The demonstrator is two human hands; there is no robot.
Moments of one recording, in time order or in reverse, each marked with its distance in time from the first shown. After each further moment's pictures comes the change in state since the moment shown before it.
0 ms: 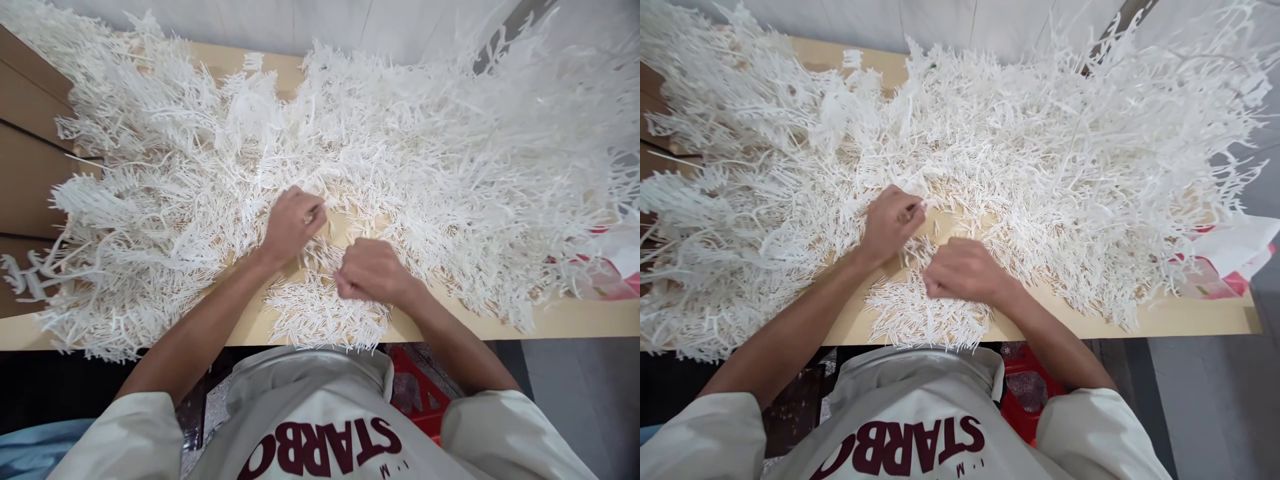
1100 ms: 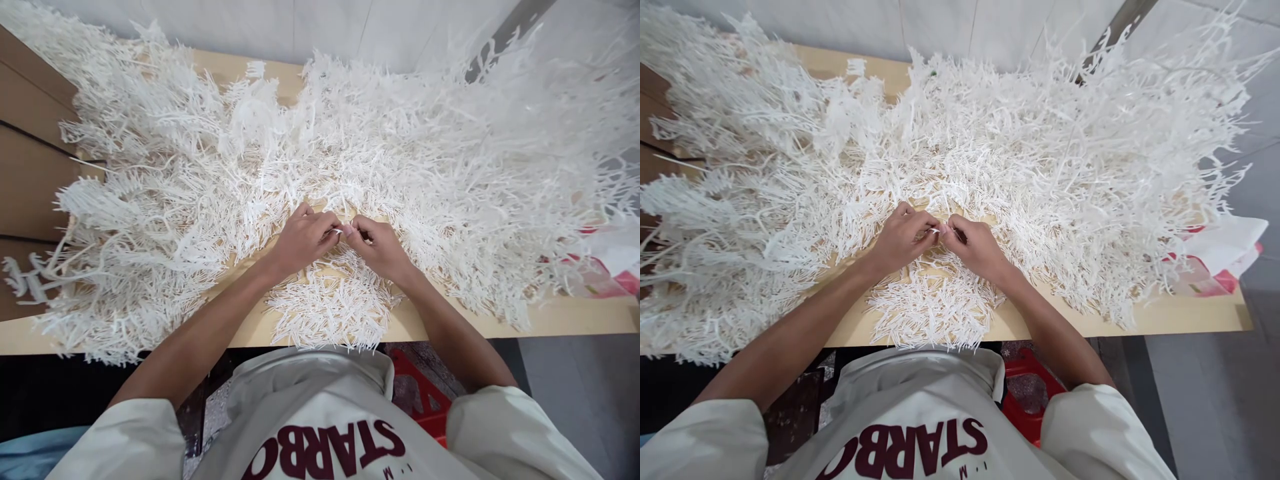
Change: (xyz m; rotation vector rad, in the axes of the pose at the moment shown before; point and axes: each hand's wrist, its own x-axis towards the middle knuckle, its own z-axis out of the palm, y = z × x) left_hand -0.007 0.009 0.001 -0.061 -0.175 0.150; right_hand 0.008 0.015 -0.004 0.355 -0.026 0.758
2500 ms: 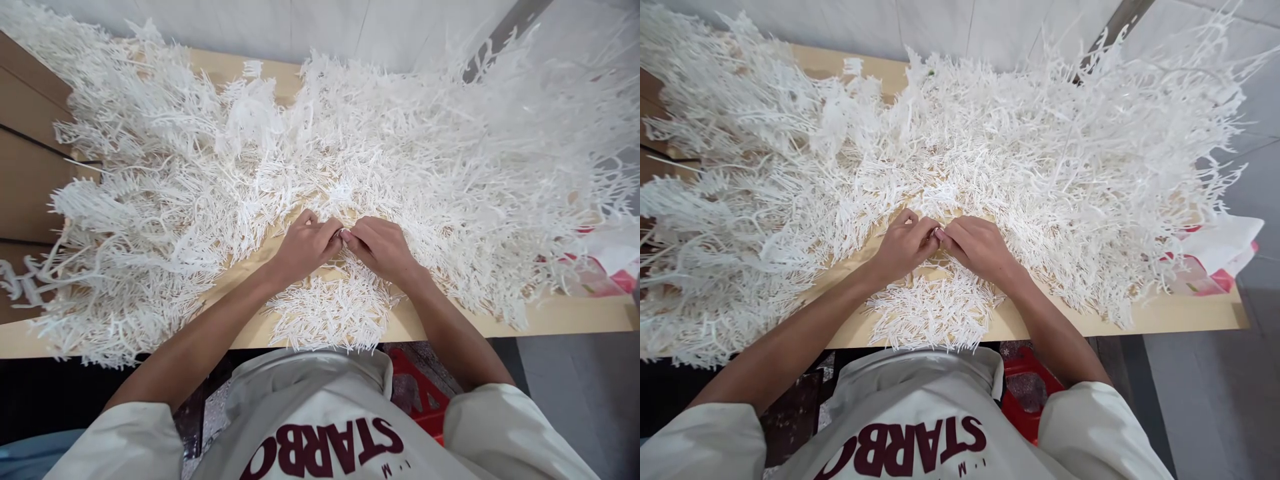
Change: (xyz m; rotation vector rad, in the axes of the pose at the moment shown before) left_hand 0.000 0.007 0.004 -0.013 0.103 -0.008; right_hand -0.004 0.007 -0.004 -0.465 0.130 -0.486
